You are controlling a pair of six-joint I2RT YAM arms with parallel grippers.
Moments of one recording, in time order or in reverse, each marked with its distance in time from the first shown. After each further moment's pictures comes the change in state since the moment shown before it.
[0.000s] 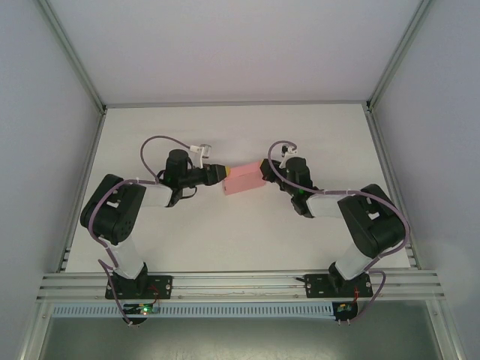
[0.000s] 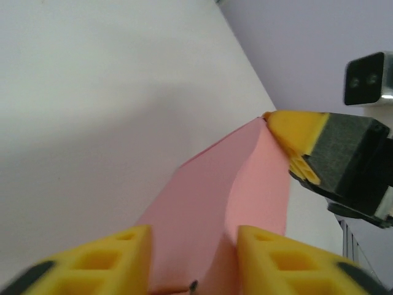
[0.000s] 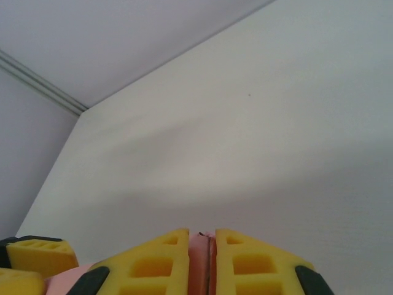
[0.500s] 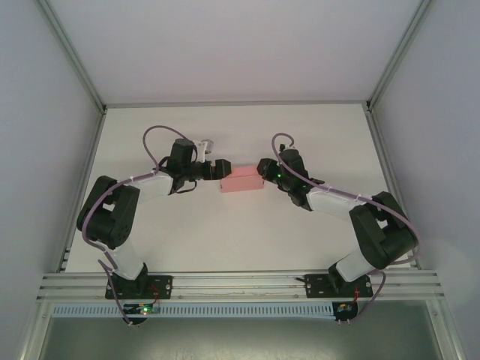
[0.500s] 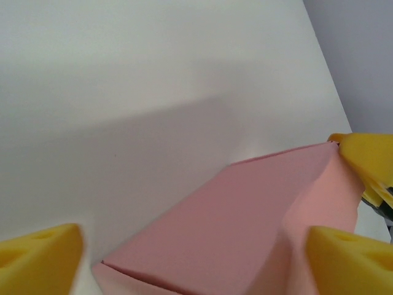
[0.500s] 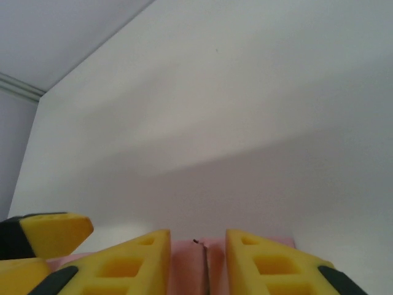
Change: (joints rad) left arm -0.011 -0.054 0.160 -0.450 -0.117 0.095; right arm 0.045 -0.095 0.124 -0.418 0.060 0.104
